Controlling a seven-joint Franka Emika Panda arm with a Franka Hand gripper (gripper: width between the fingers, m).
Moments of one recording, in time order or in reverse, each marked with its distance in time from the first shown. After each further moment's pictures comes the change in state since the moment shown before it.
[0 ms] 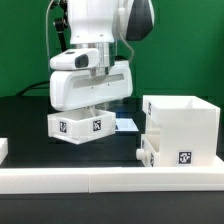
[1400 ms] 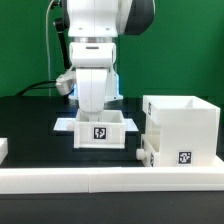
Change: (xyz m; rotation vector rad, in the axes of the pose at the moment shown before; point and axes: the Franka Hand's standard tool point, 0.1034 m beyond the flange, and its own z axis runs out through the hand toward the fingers) arm 0.040 0.050 -0.015 0.002 -0.061 -0.712
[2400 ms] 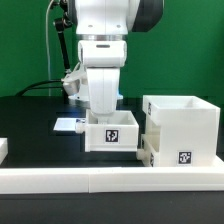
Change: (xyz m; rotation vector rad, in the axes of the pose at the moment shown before) arm 0.018 0.023 -0.004 0.017 0.007 -0.021
